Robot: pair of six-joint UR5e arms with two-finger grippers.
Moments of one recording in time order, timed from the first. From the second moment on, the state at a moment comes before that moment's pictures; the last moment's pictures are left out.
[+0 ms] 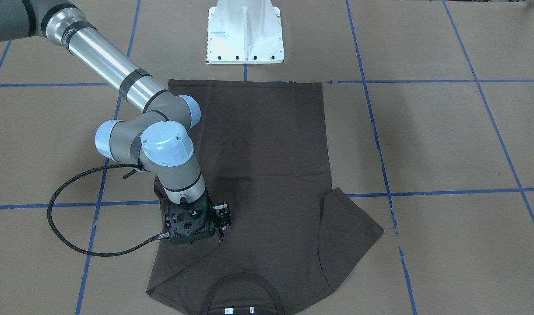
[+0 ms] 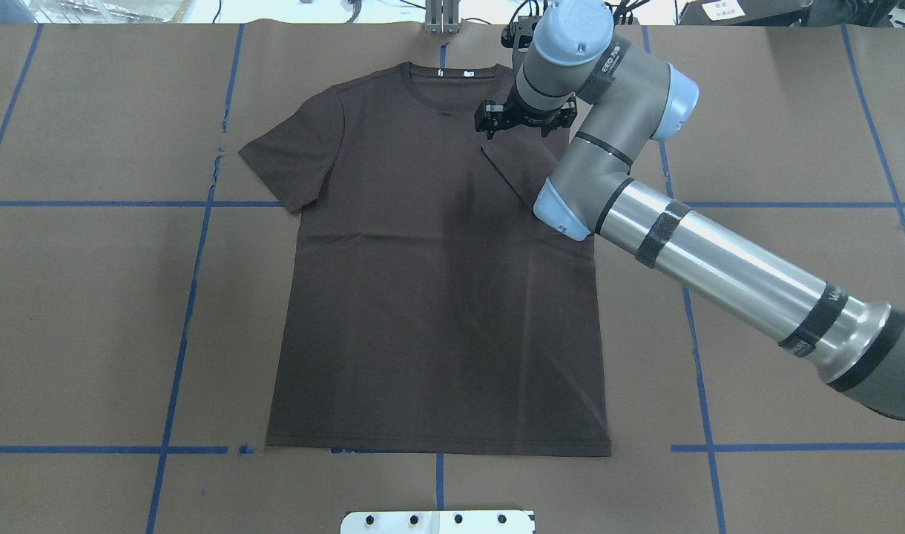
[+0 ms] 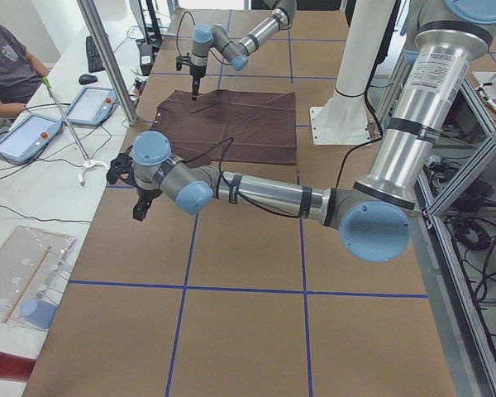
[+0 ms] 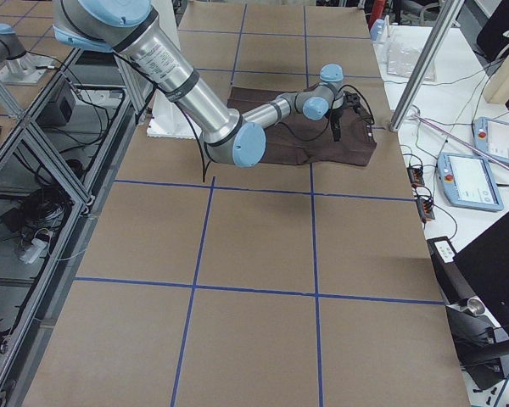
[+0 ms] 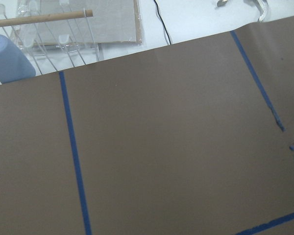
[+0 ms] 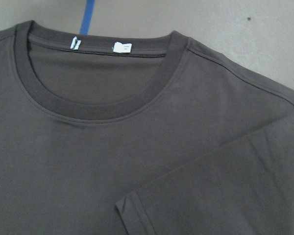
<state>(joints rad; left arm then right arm) -1.39 -1.91 -1.40 -2.13 -2.35 -0.45 0.81 -0.69 1.11 -1.20 1.96 0.96</state>
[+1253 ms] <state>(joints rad) -0.83 -2.10 -1.23 -2.36 -1.69 -1.12 0.94 -0.92 1.51 -1.59 2.17 0.79</state>
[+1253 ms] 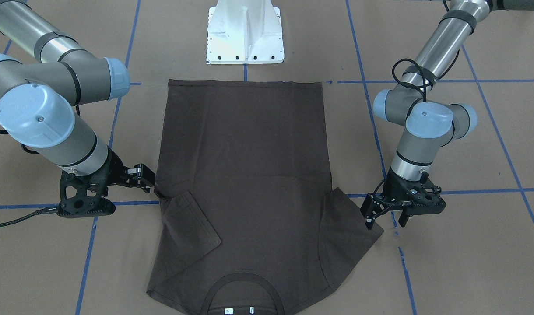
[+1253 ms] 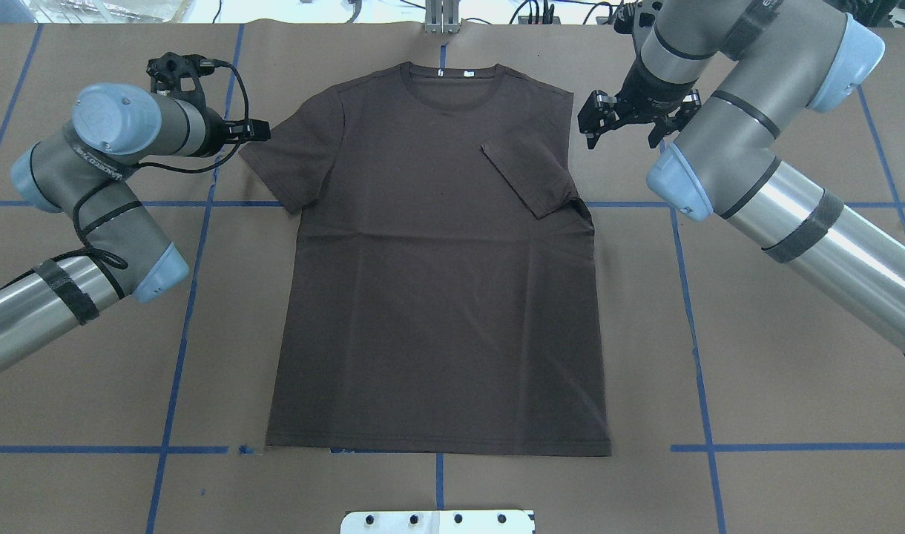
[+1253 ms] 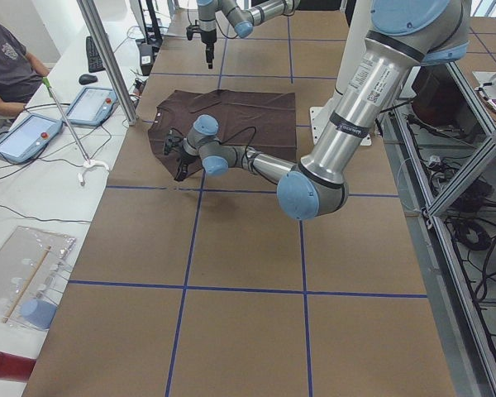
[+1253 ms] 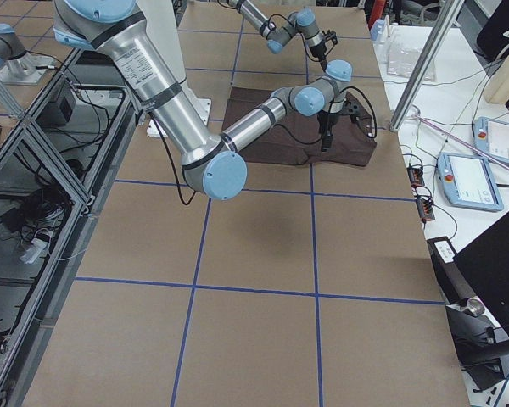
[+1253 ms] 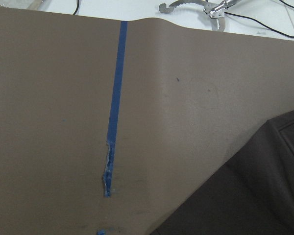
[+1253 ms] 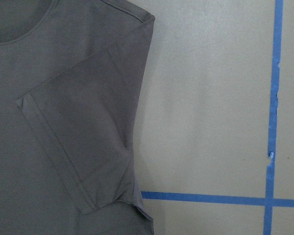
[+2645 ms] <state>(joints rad) -0.81 -2.15 -1.12 -2.38 -1.66 -1.12 0.92 -0.91 1.50 -1.58 2.17 0.80</state>
